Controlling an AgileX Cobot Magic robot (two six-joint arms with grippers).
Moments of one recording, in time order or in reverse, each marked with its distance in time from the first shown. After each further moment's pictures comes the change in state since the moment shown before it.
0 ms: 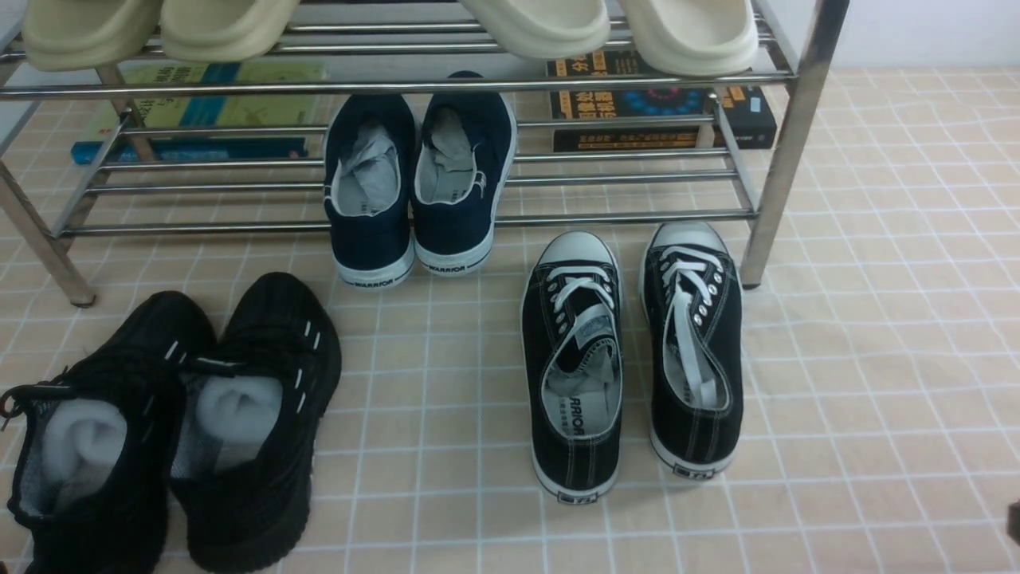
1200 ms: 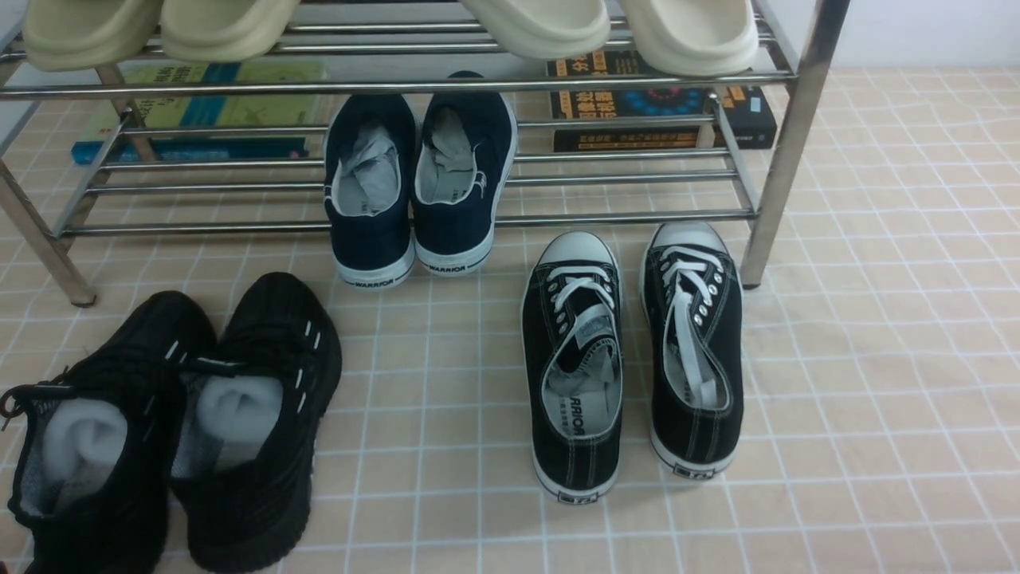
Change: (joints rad) right arm -0.212 -0.262 0.128 0.079 0.093 -0.031; left arm 0.000 0.000 0.000 0.000 0.000 0.000
